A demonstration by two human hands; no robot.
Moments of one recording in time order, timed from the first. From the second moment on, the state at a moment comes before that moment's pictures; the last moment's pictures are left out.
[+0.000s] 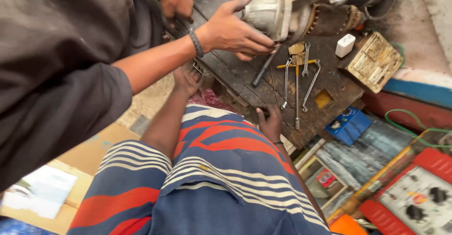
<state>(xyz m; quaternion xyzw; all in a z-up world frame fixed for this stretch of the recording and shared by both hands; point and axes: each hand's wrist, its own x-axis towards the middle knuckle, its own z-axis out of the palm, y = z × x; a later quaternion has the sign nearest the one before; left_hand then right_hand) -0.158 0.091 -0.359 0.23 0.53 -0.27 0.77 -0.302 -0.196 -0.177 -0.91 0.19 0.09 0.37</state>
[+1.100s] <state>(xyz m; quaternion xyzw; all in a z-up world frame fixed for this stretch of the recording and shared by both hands) -0.320 0.193 -0.346 0.80 0.36 -0.31 0.37 -0.254 -0.065 -0.346 -0.89 -0.28 0.32 0.14</state>
